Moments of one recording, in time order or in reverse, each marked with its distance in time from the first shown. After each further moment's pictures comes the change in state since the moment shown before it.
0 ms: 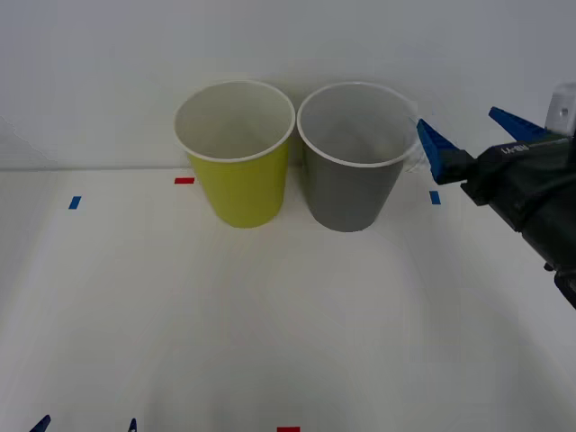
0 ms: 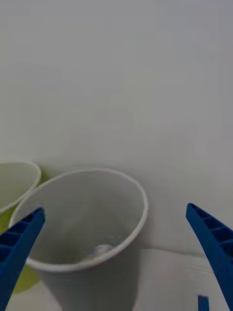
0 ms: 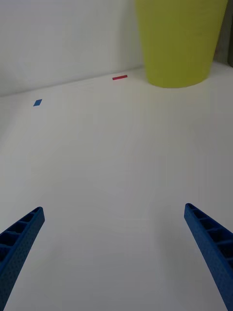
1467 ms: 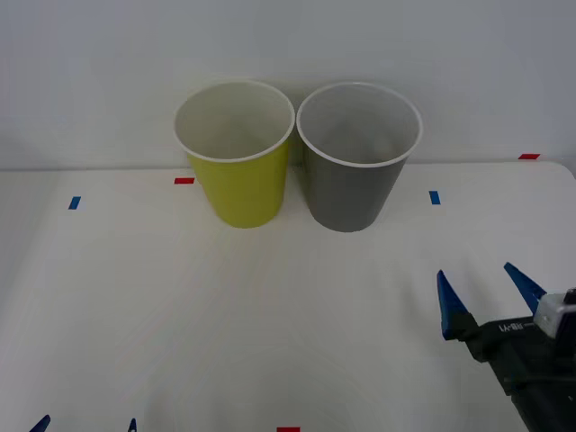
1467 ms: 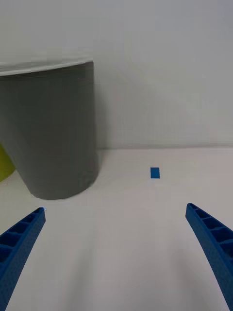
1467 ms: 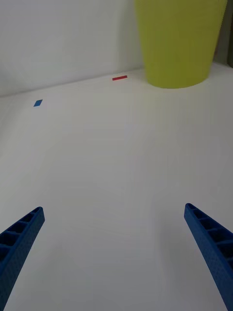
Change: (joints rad) right arm 0.507 0.247 0.100 0.320 0.313 -0.662 0.061; left arm 0.000 0.000 0.000 0.000 0.000 0.000 0.000
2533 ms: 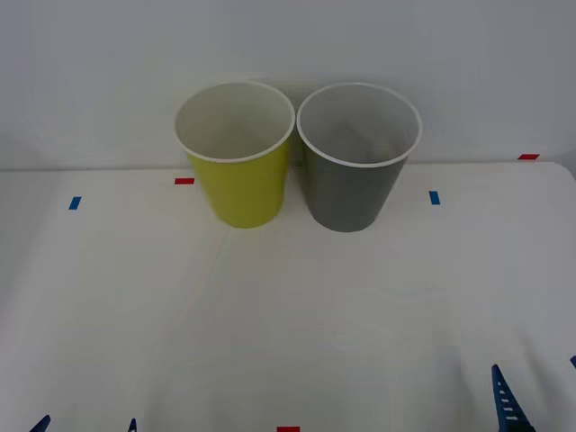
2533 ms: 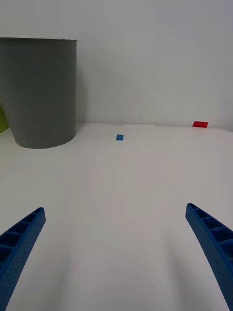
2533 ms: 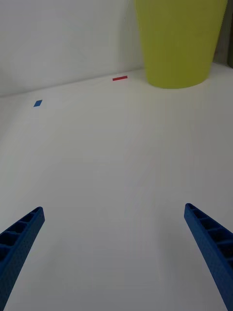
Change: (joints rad) right arm 0.239 0.035 -0.088 0.252 0.074 -0.518 0.016; left arm 0.000 0.000 0.000 0.000 0.000 0.000 0.000
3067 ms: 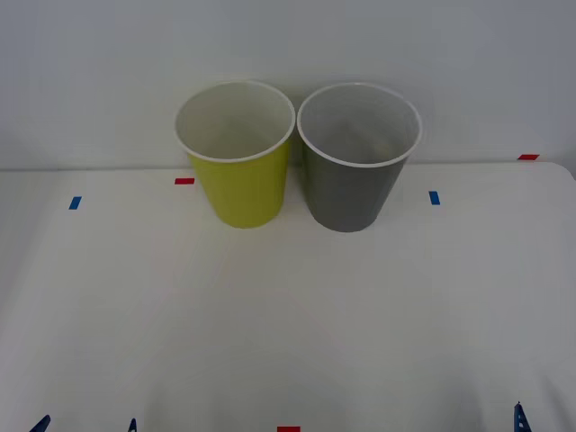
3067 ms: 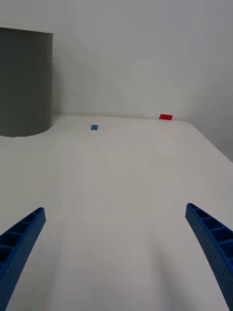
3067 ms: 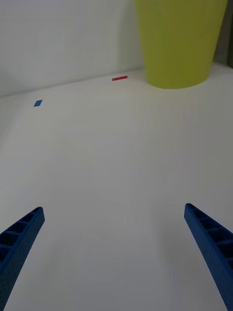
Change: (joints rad) right arm 0.143 0.111 0.011 0.000 -0.070 -0.084 0.164; left arm 0.000 0.000 0.000 0.000 0.000 0.000 0.000
